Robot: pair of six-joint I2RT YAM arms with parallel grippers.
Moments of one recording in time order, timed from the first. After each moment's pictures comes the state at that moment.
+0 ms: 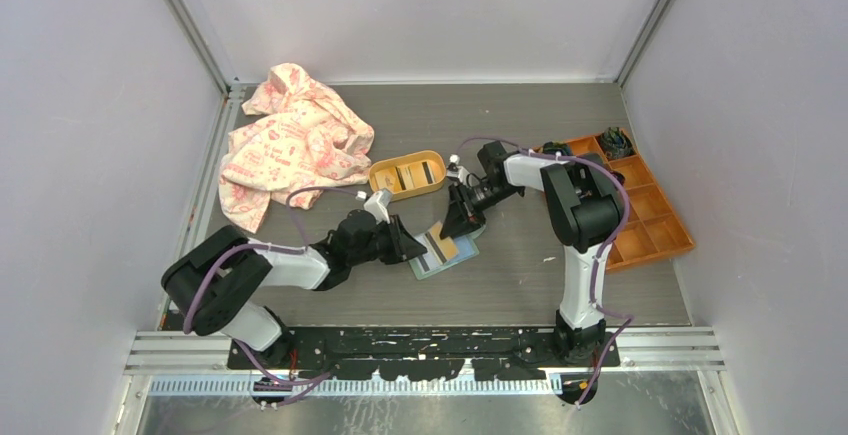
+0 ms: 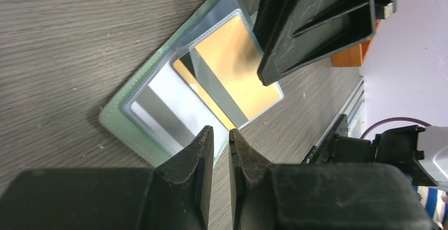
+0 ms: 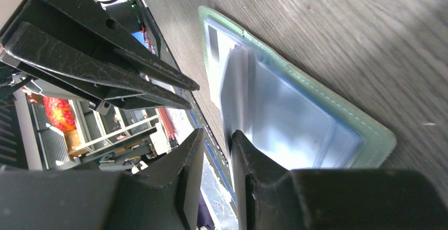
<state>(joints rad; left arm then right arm) -0.79 1.52 0.42 0.65 0.19 -0.92 0.34 2.03 1.20 -0.66 -1.06 0.05</state>
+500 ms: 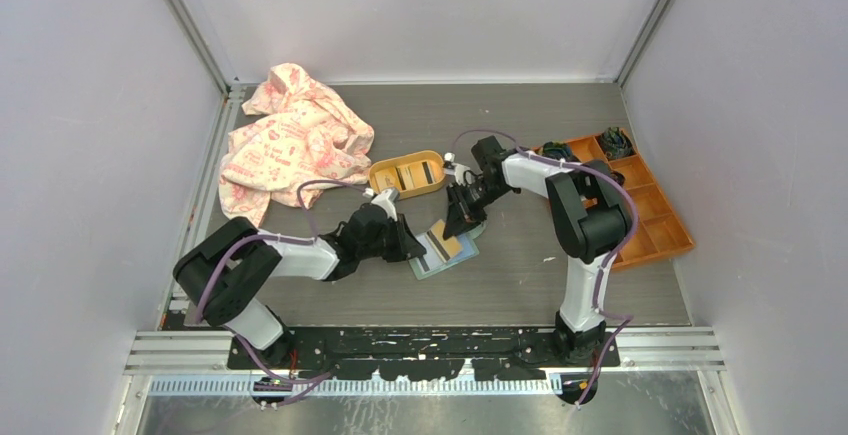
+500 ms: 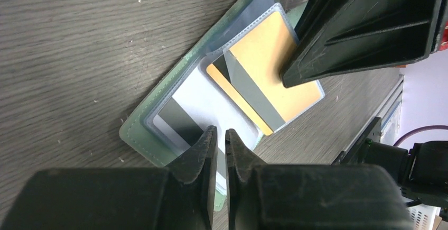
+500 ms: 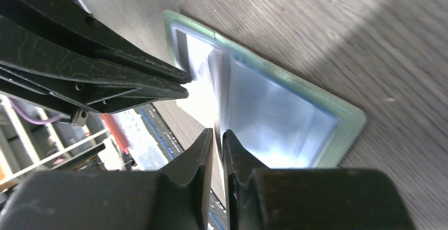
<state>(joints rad) -0.79 1.57 0.51 0.47 0.16 -0.85 0.39 1.95 1.20 -0.65 -0.87 0.05</state>
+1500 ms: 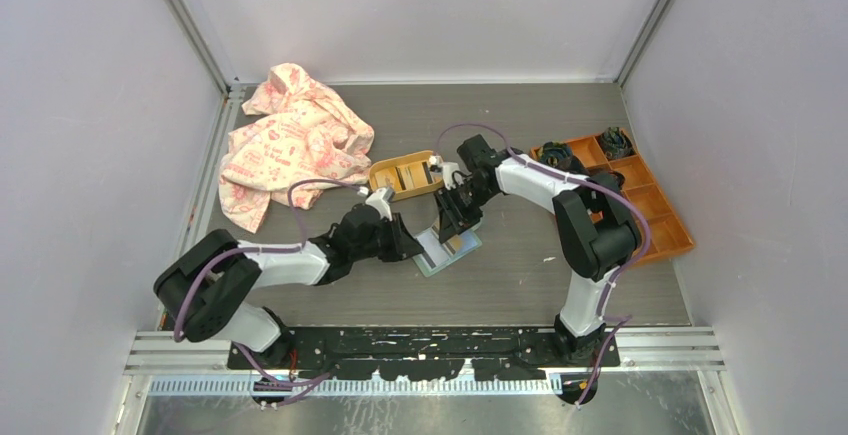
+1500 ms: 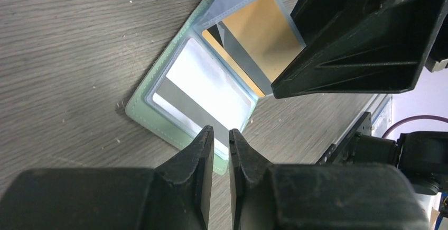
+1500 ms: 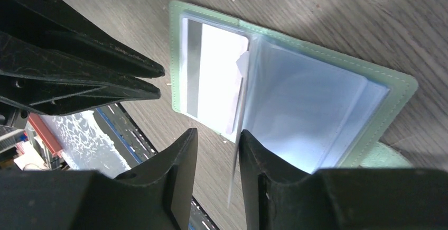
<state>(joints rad) -0.79 1.49 0.50 0.44 0.16 -0.84 0.49 1.83 1.19 -0.68 -0.64 -0.03</state>
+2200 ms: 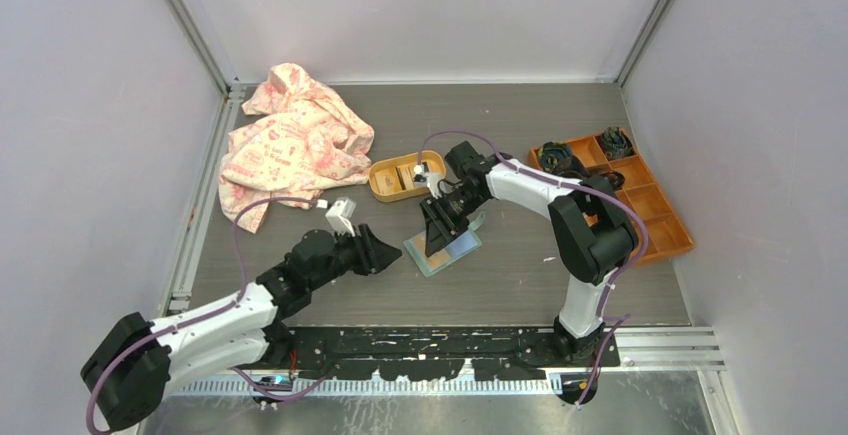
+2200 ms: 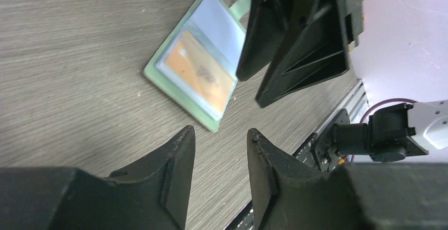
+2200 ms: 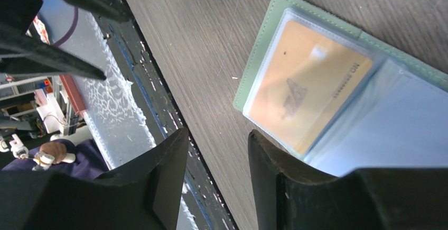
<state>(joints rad) -0.79 0.91 0.26 0.32 0.06 -0.78 0.57 1.82 1.19 -0.70 -0.81 -0.08</state>
